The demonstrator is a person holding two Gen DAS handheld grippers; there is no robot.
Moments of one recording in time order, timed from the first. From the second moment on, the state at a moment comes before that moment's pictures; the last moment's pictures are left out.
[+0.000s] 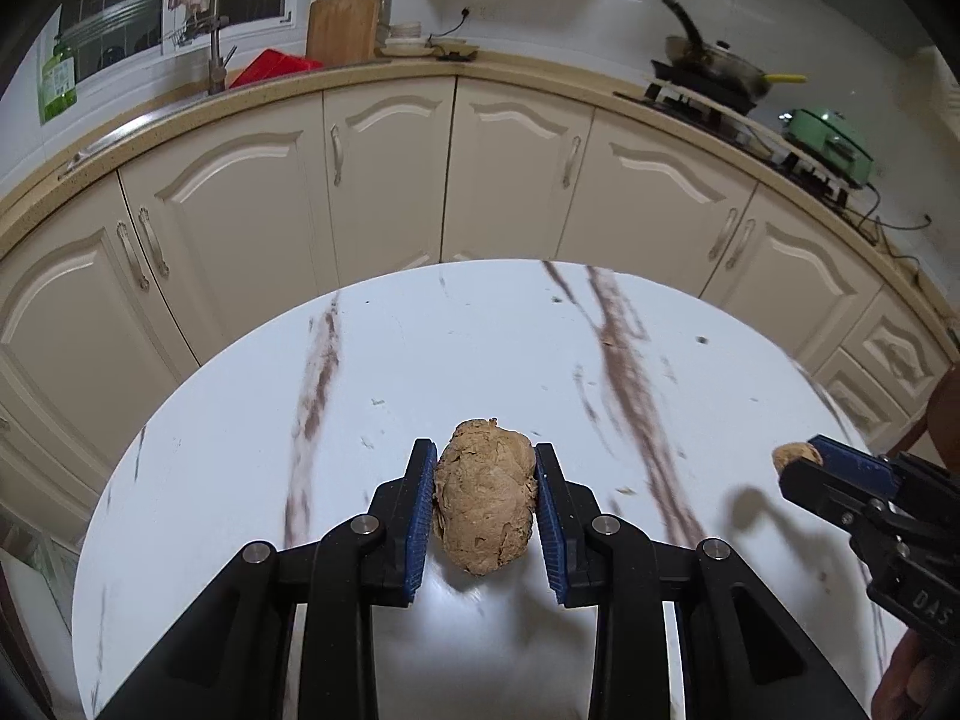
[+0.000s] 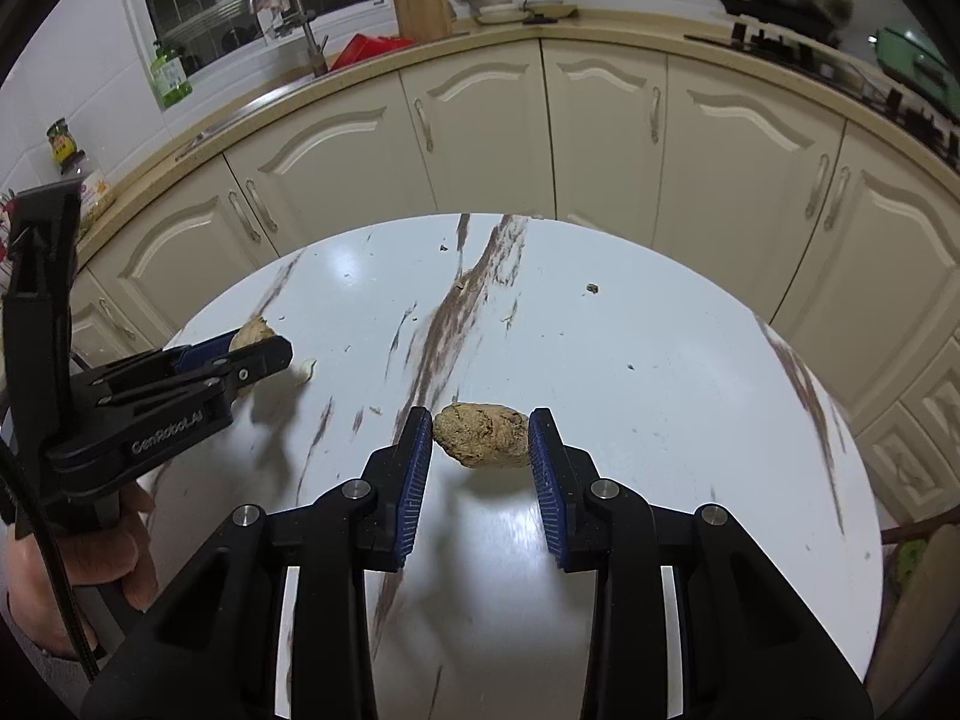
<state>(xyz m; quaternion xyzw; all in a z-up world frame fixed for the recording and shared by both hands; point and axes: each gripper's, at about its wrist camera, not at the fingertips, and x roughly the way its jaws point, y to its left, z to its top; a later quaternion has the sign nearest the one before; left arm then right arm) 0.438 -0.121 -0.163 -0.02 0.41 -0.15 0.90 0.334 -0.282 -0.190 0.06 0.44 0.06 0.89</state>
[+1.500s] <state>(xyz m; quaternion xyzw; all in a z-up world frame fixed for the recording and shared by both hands) 0.140 -0.422 -0.132 0.12 0.38 -0.41 0.82 0.017 -0.590 -0.162 0.21 0.38 -0.16 0.88</state>
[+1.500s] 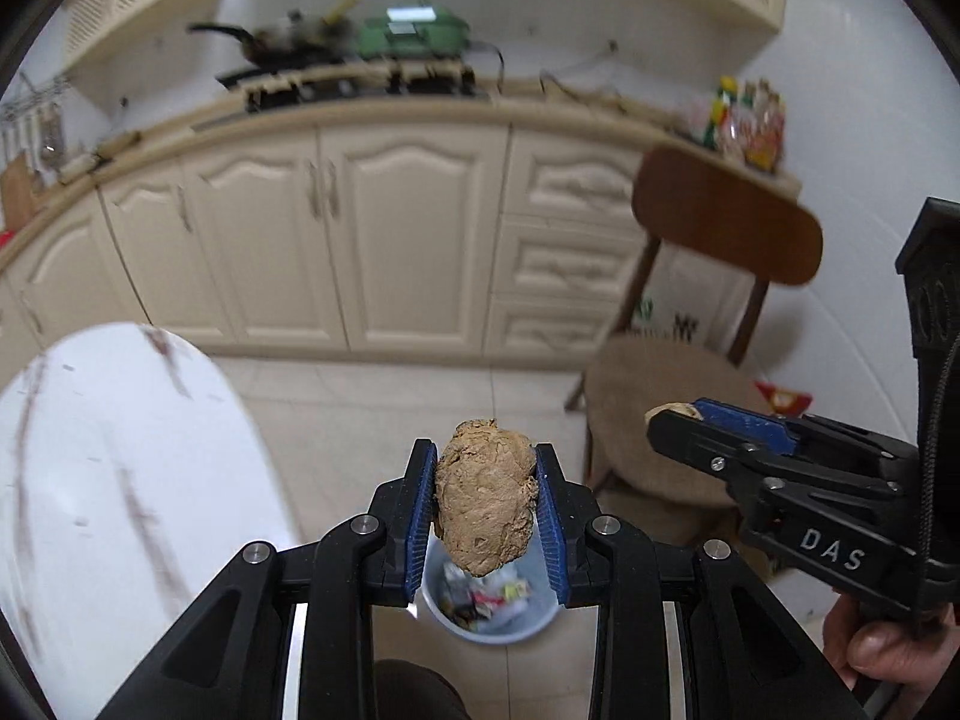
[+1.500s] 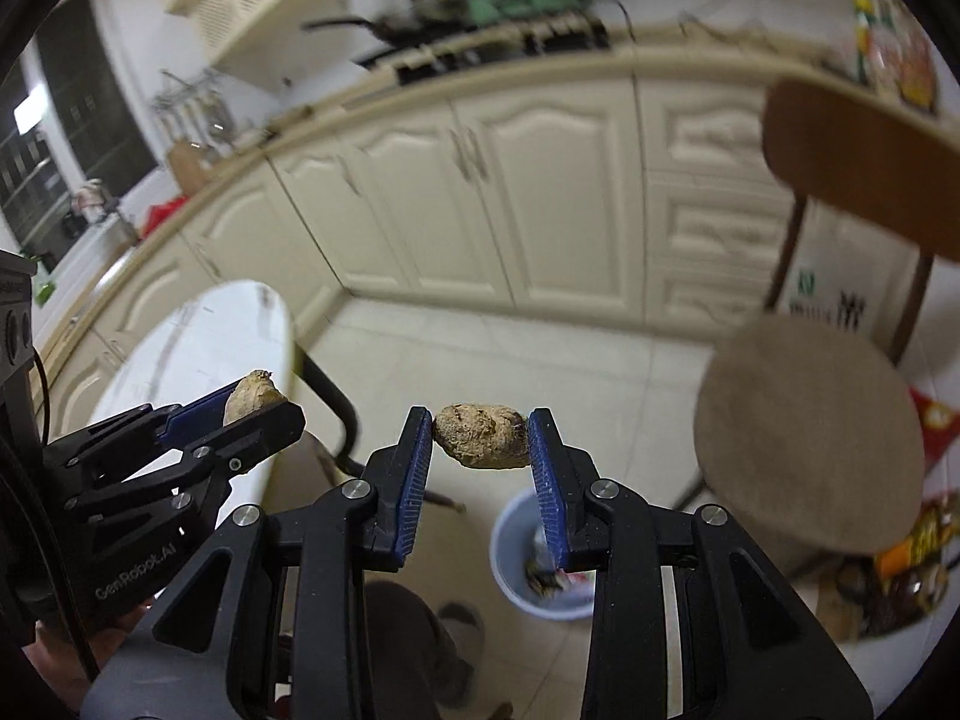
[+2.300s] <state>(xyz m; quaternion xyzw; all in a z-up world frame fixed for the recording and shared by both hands) 0.223 -0.600 -0.224 0.23 0.47 -0.36 0.77 0.020 -0.682 -0.313 0.34 0.47 -0.20 0.79</state>
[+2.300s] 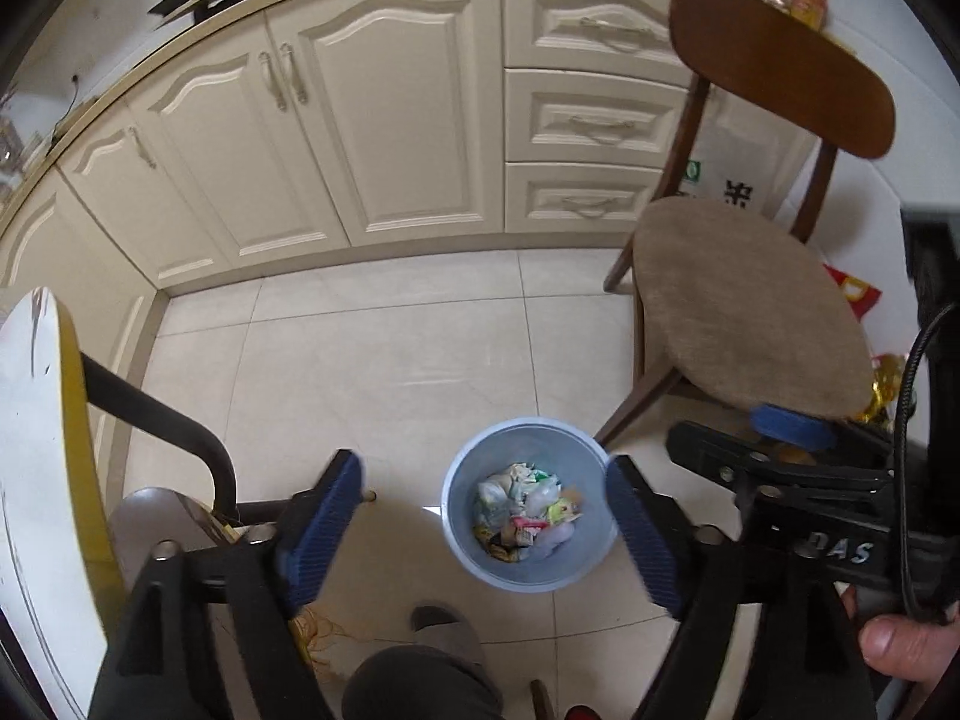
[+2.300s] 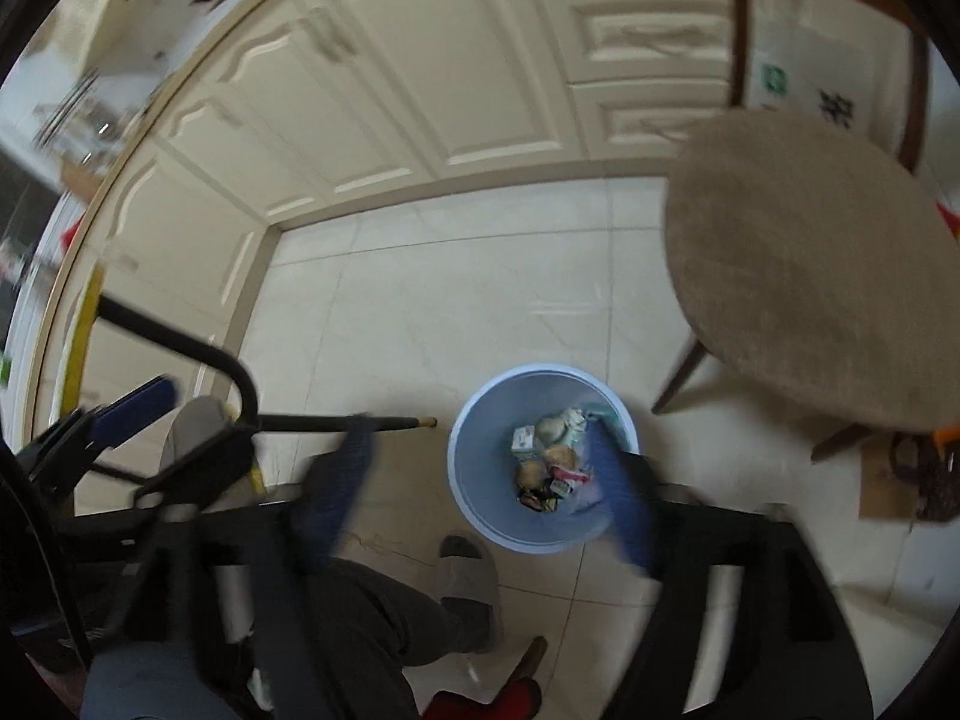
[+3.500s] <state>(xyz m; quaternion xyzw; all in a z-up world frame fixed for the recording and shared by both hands) 0.008 -0.174 0.005 0.03 0.19 -0.15 0.97 0.027 -0.356 0.005 0.09 0.24 -0.12 0.96</state>
